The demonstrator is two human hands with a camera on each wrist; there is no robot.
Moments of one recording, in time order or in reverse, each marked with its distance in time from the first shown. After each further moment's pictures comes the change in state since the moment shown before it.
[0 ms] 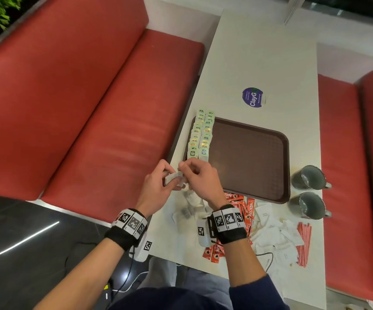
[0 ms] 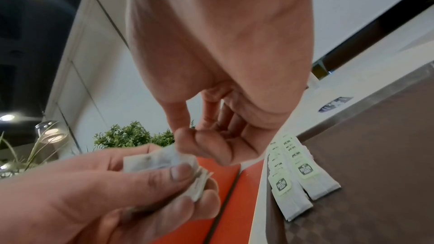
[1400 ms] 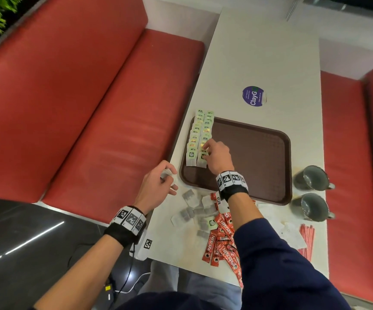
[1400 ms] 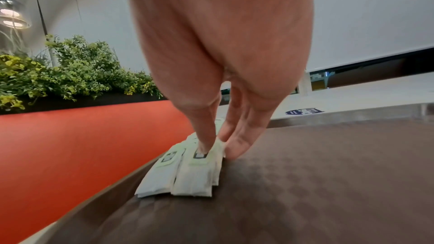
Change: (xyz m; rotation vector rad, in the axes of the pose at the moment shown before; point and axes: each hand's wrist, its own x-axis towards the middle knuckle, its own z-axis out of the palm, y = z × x) left_hand 0.016 -0.002 0.002 0.101 0.009 -0.103; right_hand 0.110 0.064 -0.042 -0.530 0.073 0.131
